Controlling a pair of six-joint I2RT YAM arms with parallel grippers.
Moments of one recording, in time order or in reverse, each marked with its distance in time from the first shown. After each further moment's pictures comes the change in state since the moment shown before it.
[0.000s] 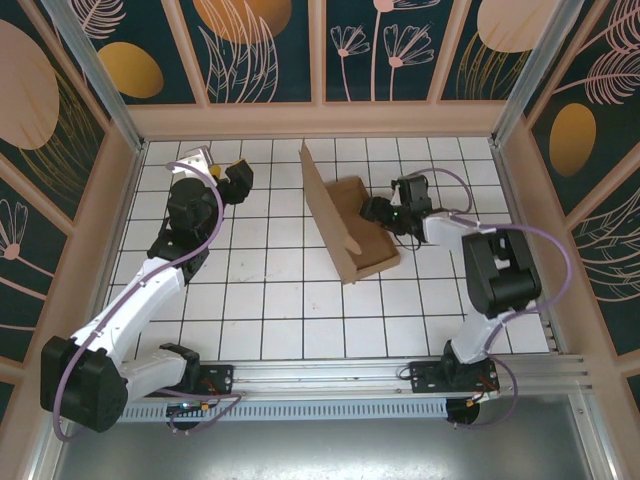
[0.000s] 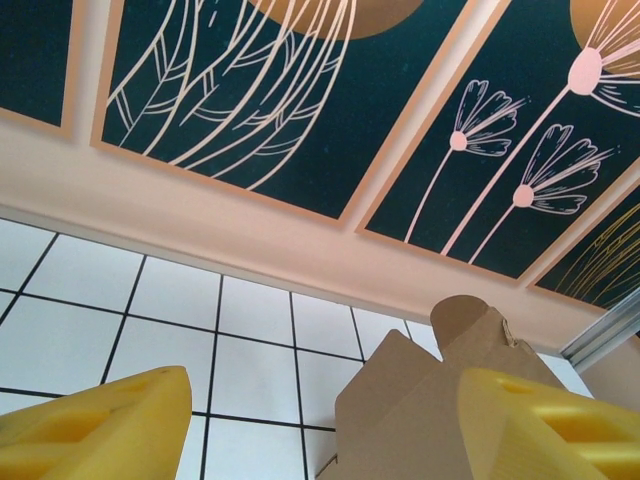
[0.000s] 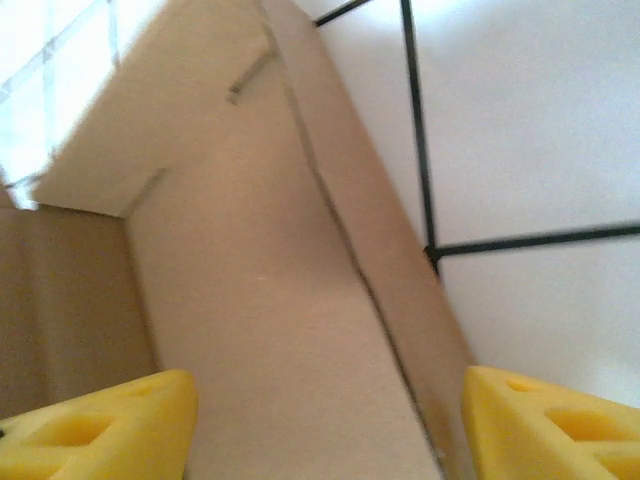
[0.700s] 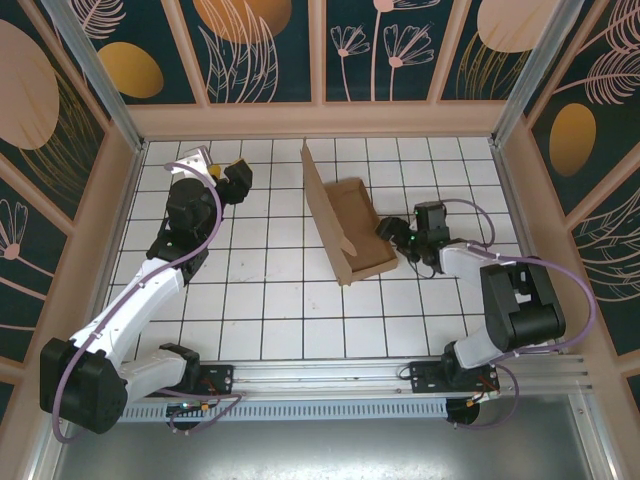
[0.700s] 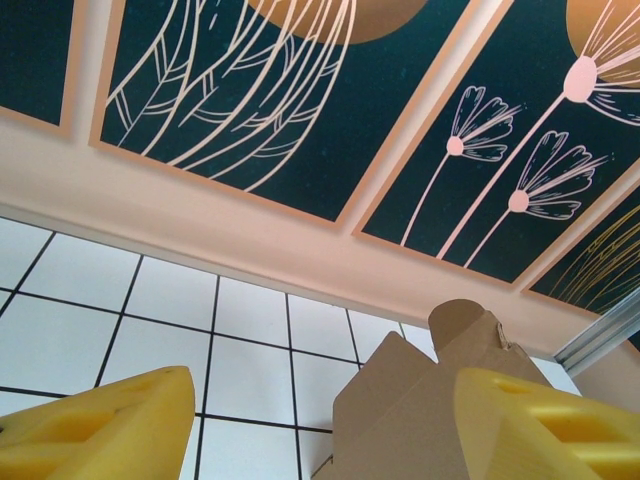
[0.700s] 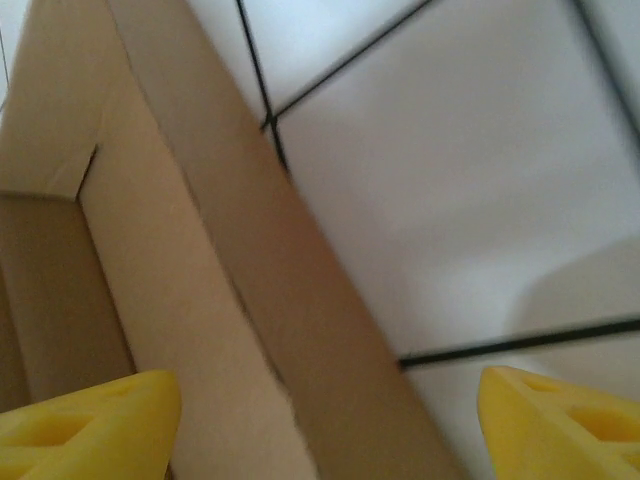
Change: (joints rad) left arm 0.000 -0.006 0.000 -0.004 -0.001 -0.015; right arm -0.022 -0.213 -0.306 0.071 0.031 0.181
